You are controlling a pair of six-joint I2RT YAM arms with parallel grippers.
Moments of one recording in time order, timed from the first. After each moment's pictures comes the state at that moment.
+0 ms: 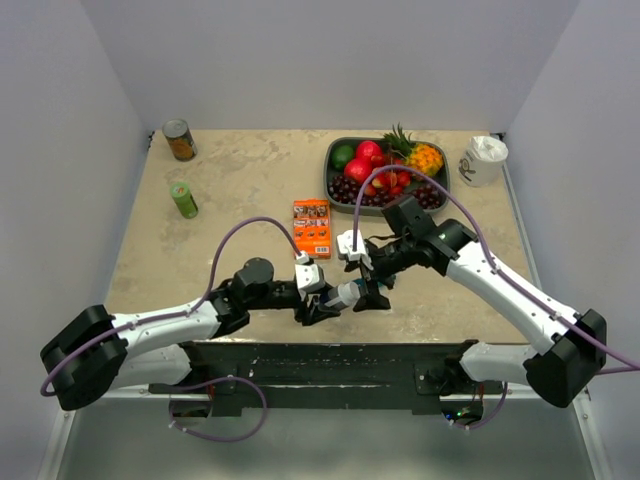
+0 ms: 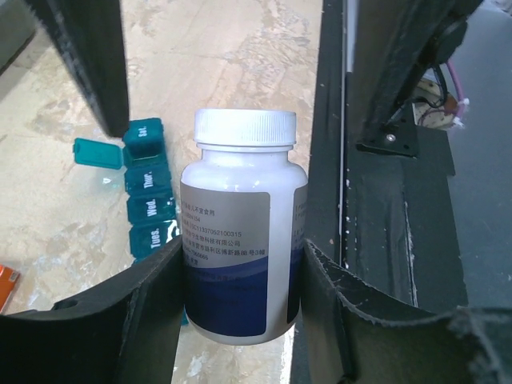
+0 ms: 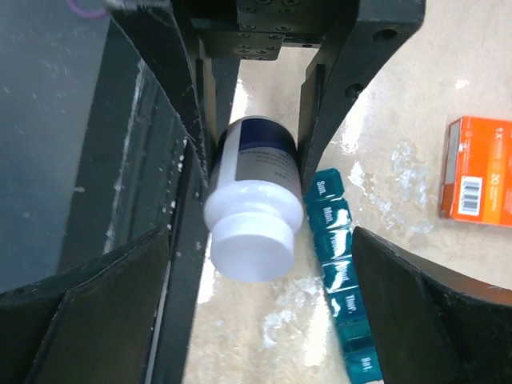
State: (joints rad) left arm -0.91 1.15 0.41 0.51 0.52 0.02; right arm 0.66 1.23 1.09 -0.87 -0.80 -0.82
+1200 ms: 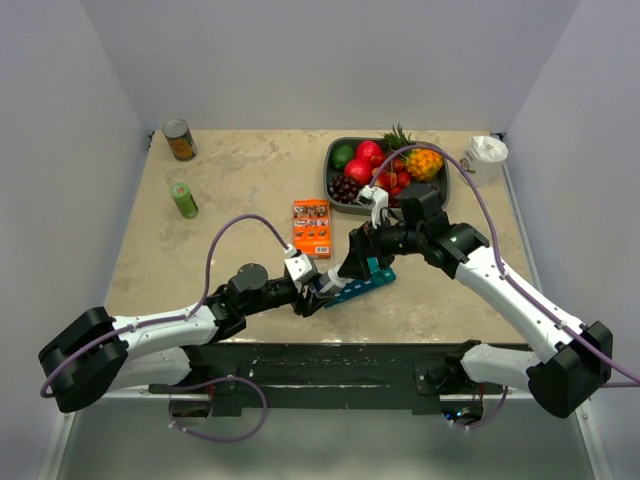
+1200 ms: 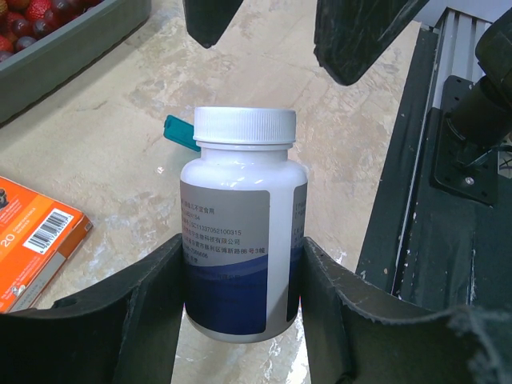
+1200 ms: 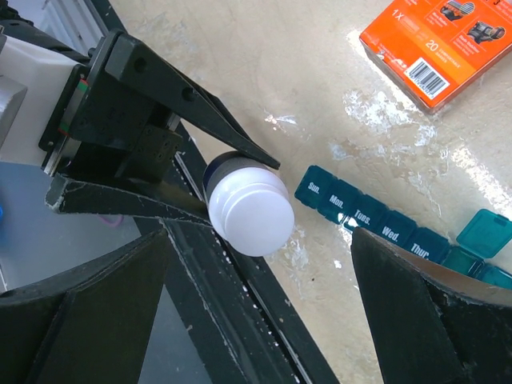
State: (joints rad) left arm -0.91 1.13 0.35 0.61 0.25 -0.07; right arm 0.57 1.18 1.04 -0.57 -0.58 0.16
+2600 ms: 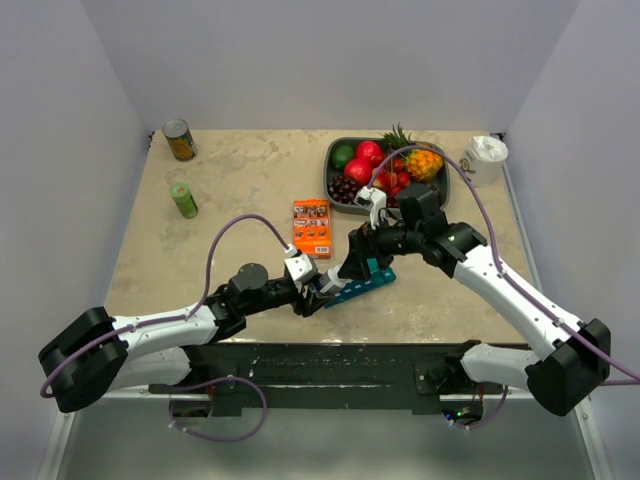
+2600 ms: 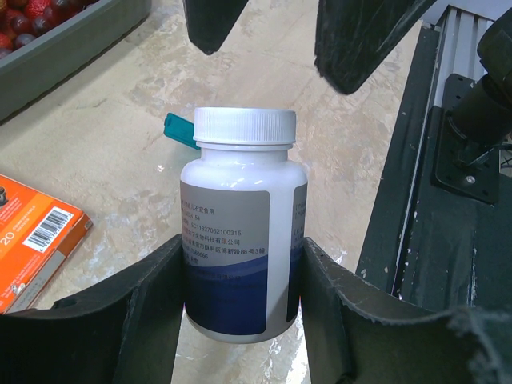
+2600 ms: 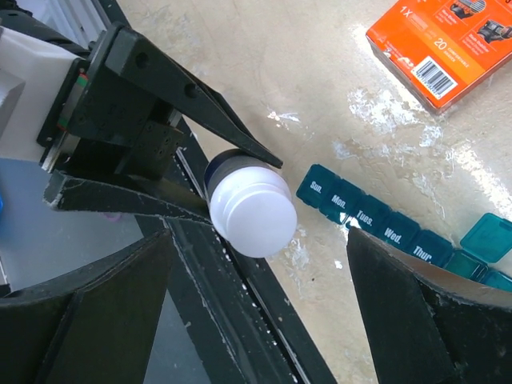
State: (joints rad) left arm -0.91 1.13 0.35 0.60 0.25 -0.07; right arm 0.57 1.19 1.04 -0.56 -0.60 0.14
